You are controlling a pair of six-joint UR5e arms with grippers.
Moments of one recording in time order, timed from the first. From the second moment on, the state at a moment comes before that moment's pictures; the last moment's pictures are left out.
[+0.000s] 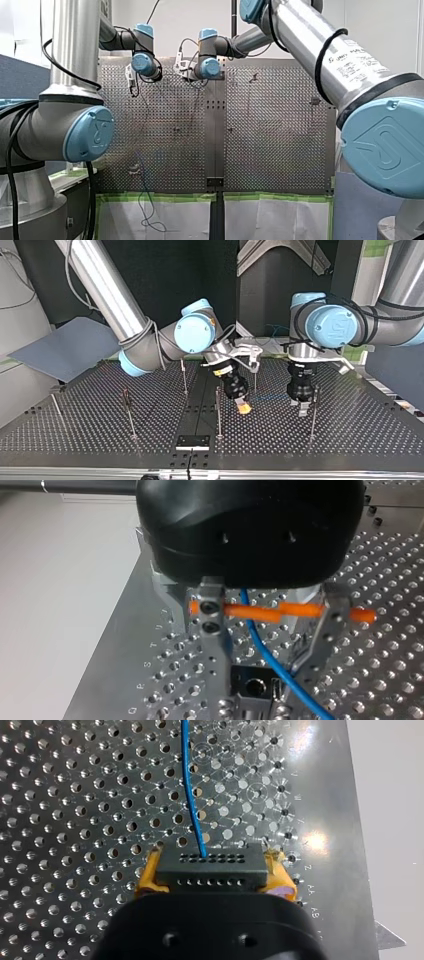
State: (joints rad) left arm -0.05 -1.65 -1.69 -2.88 -1.64 -1.68; right arm 2.42 -0.85 0.81 -0.04 1.56 1.74
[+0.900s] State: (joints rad) left arm -0.08 -1.65 -1.78 -2.90 -1.73 -1.70; right arm 2.42 -0.85 0.89 -0.03 1.56 1.75
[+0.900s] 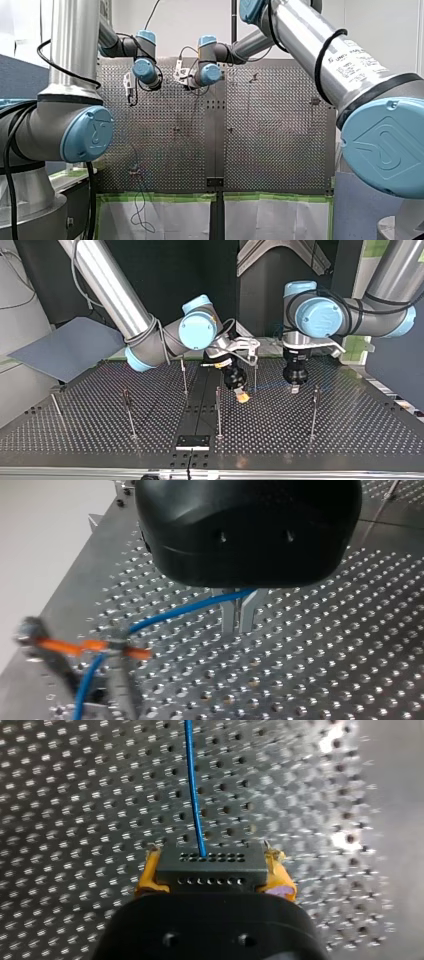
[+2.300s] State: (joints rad) left arm -0.11 -1.74 -2.03 -2.68 -1.74 -1.77; right arm 2.40 -0.85 1.15 -0.04 1.56 1.70
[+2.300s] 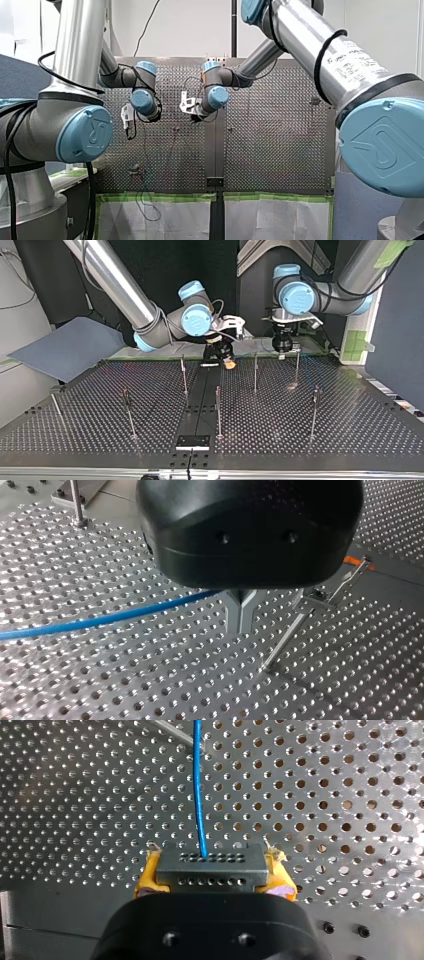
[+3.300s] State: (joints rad) left arm -0.11 -1.89 -2.03 -2.55 -1.69 -1.80; right arm 2.38 -0.78 1.21 -0.13 1.55 1.72
